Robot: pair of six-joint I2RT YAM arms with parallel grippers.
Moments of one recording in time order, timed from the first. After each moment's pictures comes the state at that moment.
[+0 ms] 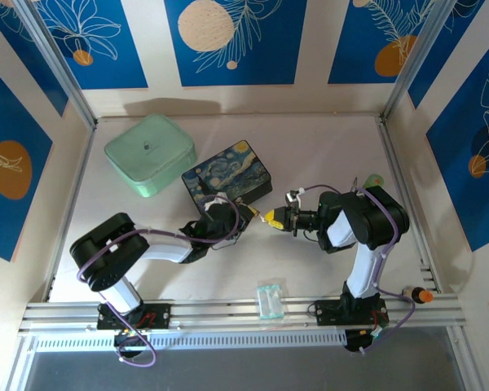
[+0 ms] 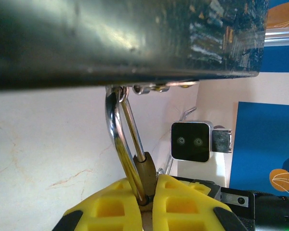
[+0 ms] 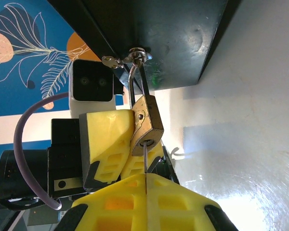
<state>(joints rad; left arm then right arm) -0.90 1.65 0.60 0.66 -0.04 -1.52 0.25 1.89 0.36 1.31 -1.17 1.42</state>
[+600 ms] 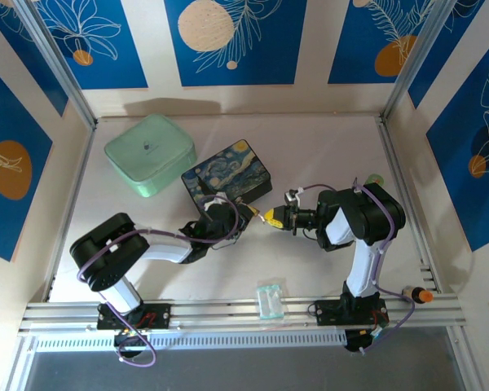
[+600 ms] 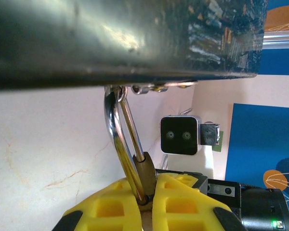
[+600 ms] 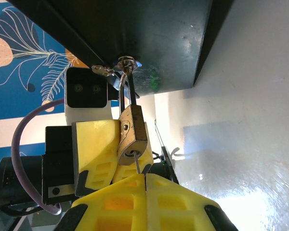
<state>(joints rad) -0.90 1.65 0.59 0.69 -0.04 -1.53 0.24 1.93 0.39 1.32 -1.18 1.43</state>
